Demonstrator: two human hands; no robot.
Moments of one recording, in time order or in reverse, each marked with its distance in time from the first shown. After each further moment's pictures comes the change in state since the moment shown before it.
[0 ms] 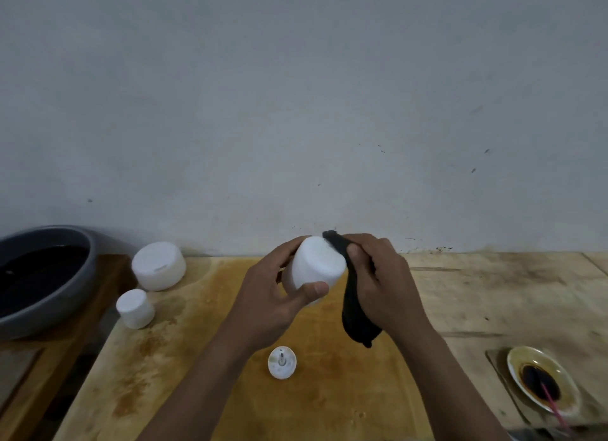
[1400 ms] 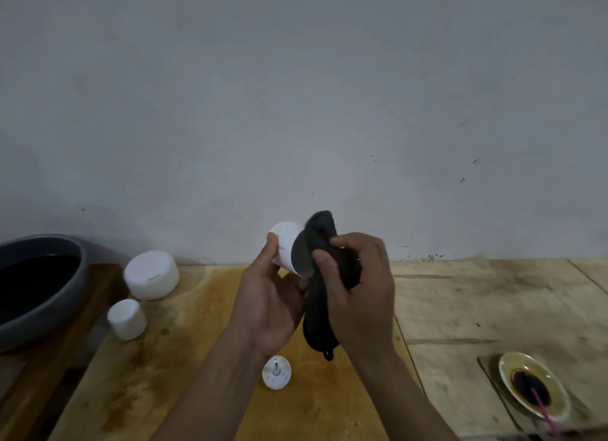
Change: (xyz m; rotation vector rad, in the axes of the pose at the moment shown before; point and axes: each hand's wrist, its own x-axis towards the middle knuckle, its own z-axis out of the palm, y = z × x) left_hand 0.010 0.045 0.013 -1.247 0.116 -0.616; right_hand -0.009 -0.045 0.023 0.158 0.348 -0.032
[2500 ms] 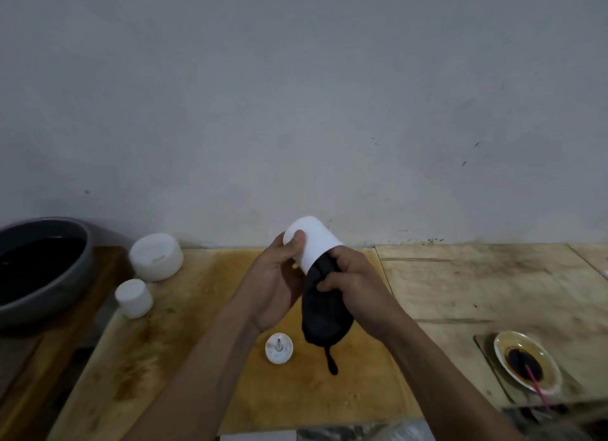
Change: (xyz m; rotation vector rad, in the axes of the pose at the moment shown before) left_hand 0.003 -0.002 -0.010 0.280 0.016 0.039; right_hand 0.001 0.009 -0.021 0.289 -0.675 0.621
